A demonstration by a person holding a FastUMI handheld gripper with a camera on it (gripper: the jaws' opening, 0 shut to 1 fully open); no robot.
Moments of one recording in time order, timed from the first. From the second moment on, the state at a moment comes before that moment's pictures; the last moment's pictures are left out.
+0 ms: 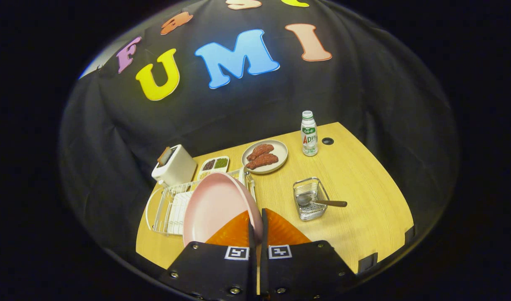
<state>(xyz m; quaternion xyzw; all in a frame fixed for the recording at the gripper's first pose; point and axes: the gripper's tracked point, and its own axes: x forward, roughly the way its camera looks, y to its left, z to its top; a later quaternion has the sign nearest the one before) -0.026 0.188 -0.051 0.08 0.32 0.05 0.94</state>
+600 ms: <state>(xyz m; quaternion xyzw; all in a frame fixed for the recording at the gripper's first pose) -0.084 0.190 -0.186 0.16 0.40 0.07 0.90</state>
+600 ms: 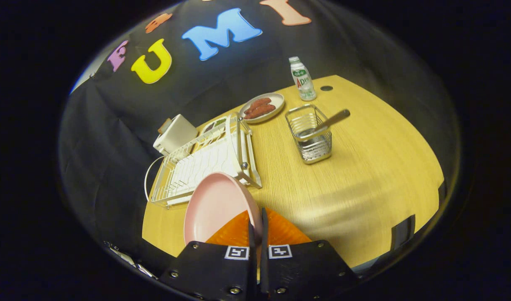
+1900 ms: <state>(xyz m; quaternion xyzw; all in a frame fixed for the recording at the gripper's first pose) -0.047 0.167 -0.171 0.00 0.32 0.11 0.94</state>
